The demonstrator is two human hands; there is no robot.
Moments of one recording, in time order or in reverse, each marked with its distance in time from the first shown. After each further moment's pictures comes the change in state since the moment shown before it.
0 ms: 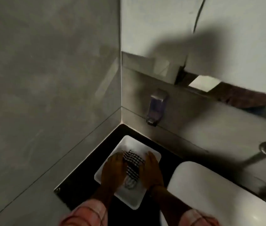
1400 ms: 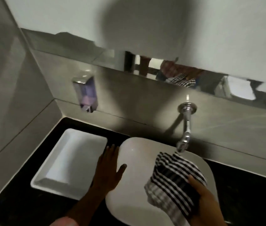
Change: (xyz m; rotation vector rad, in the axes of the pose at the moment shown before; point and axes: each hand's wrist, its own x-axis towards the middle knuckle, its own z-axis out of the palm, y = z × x) left_hand -0.038 0.160 0.094 -0.112 -0.210 0.284; right_hand -0.226 0.132 -0.236 1.641 0.247 0.904
